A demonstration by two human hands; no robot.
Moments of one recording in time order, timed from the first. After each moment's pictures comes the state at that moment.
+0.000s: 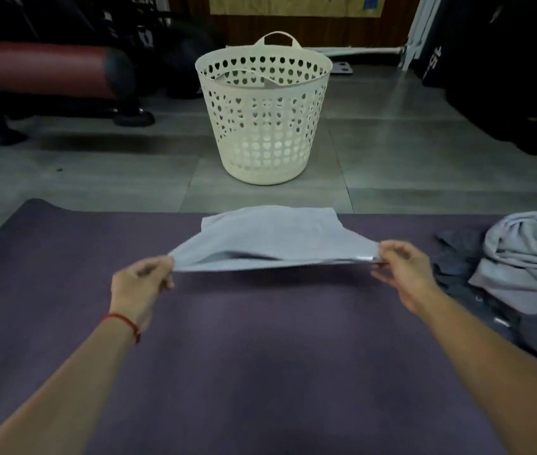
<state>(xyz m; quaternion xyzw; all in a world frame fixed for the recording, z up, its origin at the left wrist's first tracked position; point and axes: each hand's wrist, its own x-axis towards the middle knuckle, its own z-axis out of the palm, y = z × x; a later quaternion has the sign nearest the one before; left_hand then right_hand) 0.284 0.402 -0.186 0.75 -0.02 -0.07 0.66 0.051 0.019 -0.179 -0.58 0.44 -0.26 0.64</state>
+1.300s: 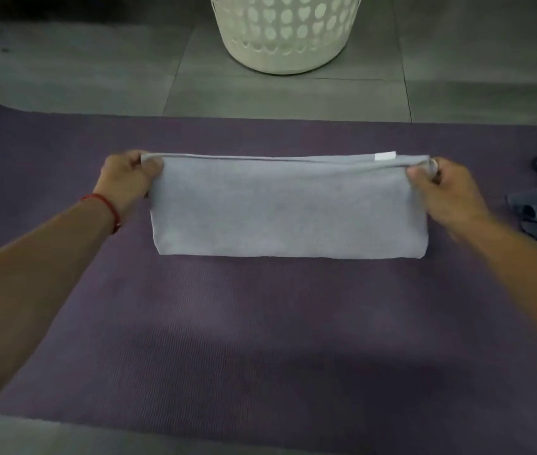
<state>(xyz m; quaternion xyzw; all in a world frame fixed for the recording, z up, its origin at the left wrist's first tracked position) 0.416 0.349 -0.261 0.86 -0.08 -0.16 0.49 0.126 -0.057 -0.264 -0.80 0.40 -0.13 0.43</state>
